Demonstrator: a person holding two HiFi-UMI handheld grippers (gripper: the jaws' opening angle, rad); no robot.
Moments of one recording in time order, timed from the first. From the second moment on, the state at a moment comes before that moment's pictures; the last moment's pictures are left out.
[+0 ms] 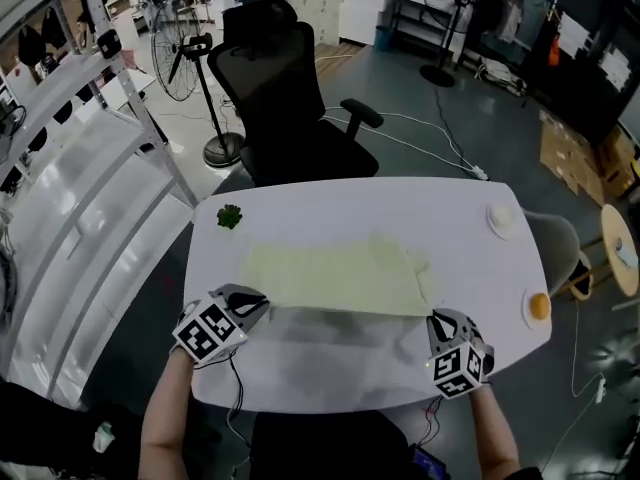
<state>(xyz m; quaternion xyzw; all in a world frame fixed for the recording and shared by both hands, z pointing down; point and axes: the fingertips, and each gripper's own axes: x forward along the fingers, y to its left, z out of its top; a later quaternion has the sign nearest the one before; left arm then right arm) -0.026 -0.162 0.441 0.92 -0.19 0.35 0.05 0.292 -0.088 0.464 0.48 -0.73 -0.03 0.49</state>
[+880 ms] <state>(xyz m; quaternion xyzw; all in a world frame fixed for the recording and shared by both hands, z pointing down) -0.041 -0.049 0.553 0.88 -0.06 0.42 0.23 0.272 0.002 0.561 0.43 -0.77 0.21 0.43</state>
